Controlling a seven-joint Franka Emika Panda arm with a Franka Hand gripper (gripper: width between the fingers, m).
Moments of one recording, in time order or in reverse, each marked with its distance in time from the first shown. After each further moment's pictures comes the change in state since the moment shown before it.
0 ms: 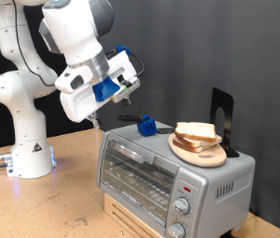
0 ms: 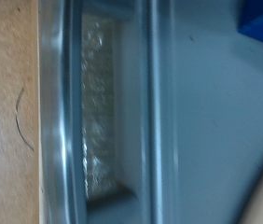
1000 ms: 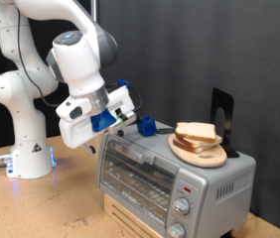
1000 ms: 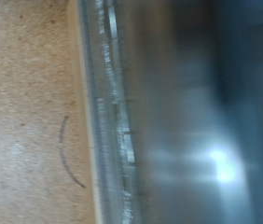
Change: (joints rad) arm -0.006 0.053 0.031 -0.180 -0.040 0.249 0.061
